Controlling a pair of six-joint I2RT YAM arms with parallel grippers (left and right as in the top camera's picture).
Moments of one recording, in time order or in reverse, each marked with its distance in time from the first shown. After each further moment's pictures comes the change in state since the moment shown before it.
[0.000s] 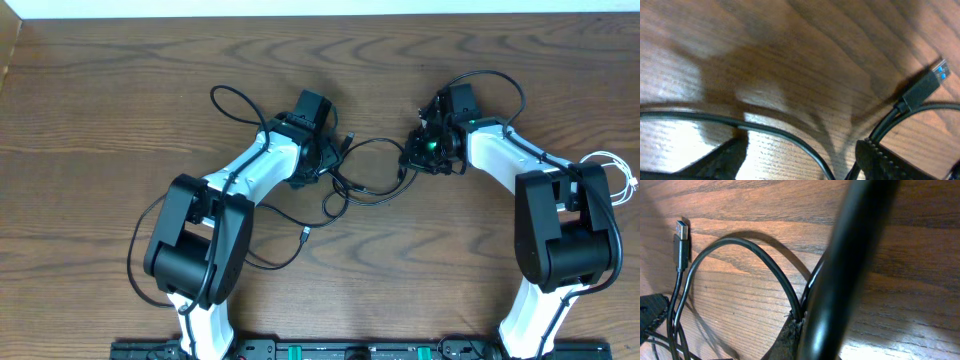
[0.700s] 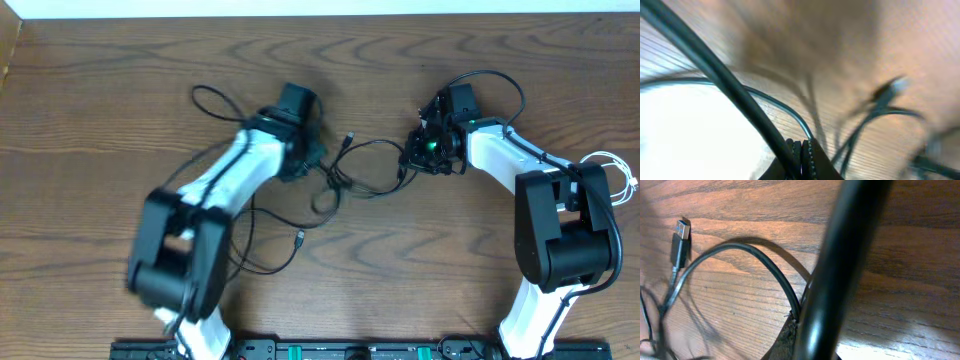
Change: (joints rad) left arm 0.066 -0.103 -0.003 -0.041 0.028 -0.018; right arm 0.000 0.000 0.000 0.000 0.000 0.000
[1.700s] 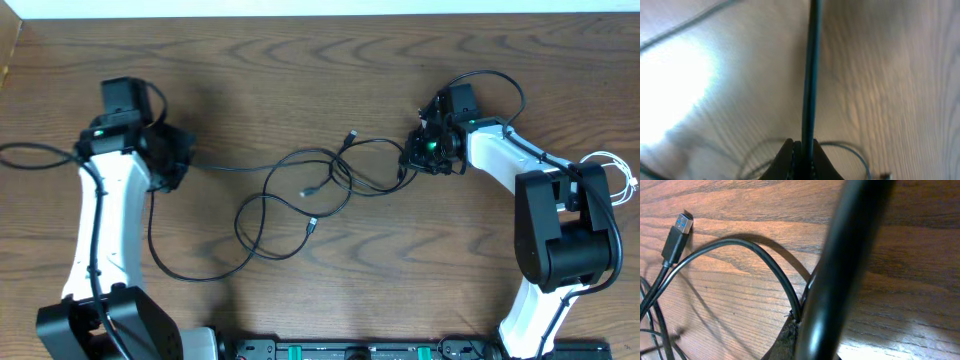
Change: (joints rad) left arm 0.580 -0.327 0.000 -0.333 -0.026 0.001; right arm 0.000 0.000 0.000 0.000 0.000 0.000
